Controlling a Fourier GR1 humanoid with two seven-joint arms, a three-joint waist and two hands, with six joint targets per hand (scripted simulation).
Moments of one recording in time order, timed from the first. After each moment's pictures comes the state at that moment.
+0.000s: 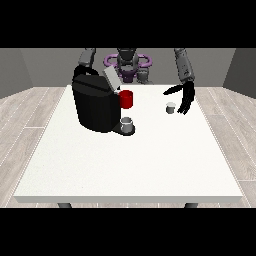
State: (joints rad) left arm -0.48 0.42 0.13 -0.79 -0.27 -0.14 -0.19; right arm -0.17 -0.02 -0.02 -1.47 0.01 -0.15 -0.06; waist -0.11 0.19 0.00
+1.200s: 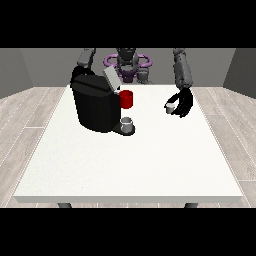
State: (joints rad) left arm -0.58 0.43 0.08 -0.57 -0.53 0.14 -0.34; right arm -0.22 -0.02 -0.02 -1.47 0.02 -0.17 0.00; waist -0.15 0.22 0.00
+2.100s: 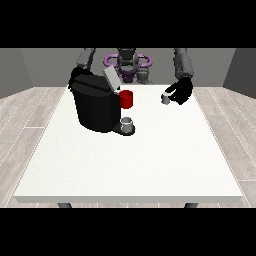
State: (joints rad) left arm -0.72 0.44 0.04 -0.60 -0.59 0.00 -0.36; right arm -0.21 -0.03 -0.06 -1.34 -0.03 -0.16 -0.06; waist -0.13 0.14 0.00
